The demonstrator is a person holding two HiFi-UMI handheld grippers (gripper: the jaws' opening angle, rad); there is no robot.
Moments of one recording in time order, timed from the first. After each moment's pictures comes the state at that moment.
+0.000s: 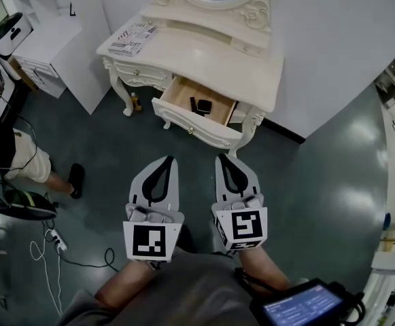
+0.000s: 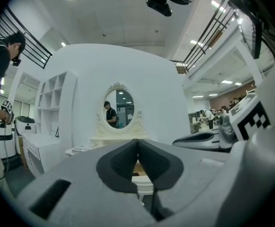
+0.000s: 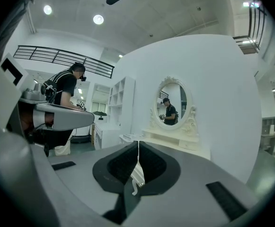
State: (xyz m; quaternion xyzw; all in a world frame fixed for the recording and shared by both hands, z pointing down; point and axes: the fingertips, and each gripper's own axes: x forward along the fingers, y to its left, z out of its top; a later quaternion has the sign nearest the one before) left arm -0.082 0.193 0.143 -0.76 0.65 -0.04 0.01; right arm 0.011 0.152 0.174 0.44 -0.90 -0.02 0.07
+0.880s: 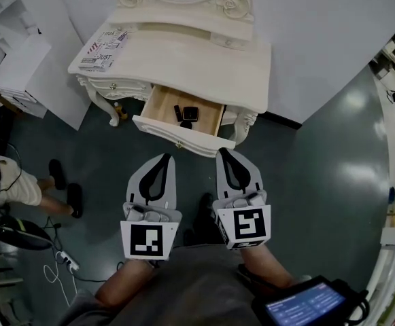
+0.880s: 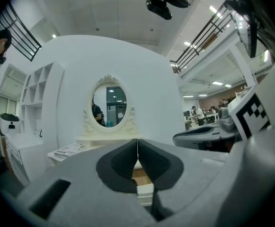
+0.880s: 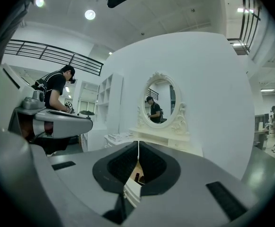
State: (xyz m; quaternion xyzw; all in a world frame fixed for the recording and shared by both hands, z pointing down) left arm -0.075 0.082 0.161 -0.80 0.60 -0.05 0.01; right arm 0.026 0.053 0.180 0.49 -0.87 -0.01 0.06
